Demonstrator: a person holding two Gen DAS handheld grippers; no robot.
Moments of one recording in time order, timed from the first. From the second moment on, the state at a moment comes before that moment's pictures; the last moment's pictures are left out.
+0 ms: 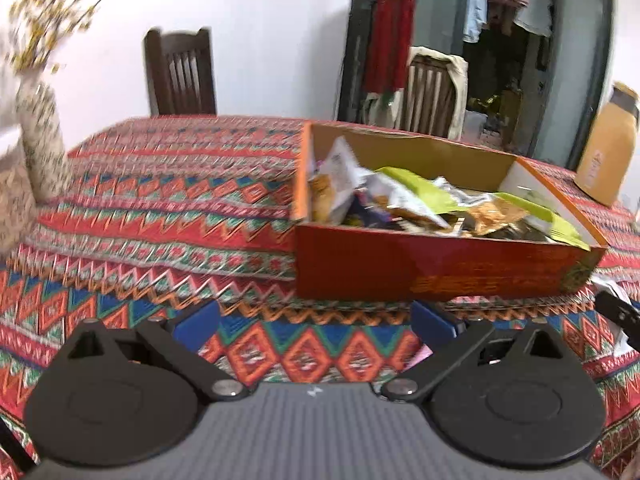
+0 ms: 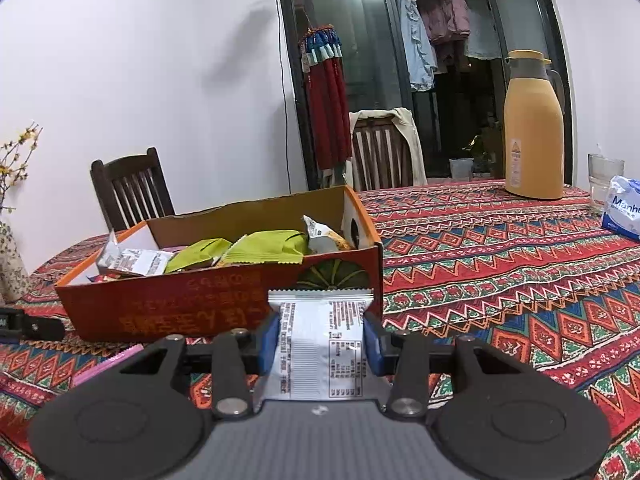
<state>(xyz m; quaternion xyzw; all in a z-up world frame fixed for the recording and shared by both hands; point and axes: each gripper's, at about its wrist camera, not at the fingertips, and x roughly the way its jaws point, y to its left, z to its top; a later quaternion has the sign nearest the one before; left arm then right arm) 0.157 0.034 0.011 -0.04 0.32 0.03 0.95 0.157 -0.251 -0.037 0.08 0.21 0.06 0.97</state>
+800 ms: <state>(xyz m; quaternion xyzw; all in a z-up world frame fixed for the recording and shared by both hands) 0.168 -0.066 -0.017 0.07 0.37 -0.08 0.92 0.152 -0.258 -0.035 0.10 0.20 0.08 0.97</state>
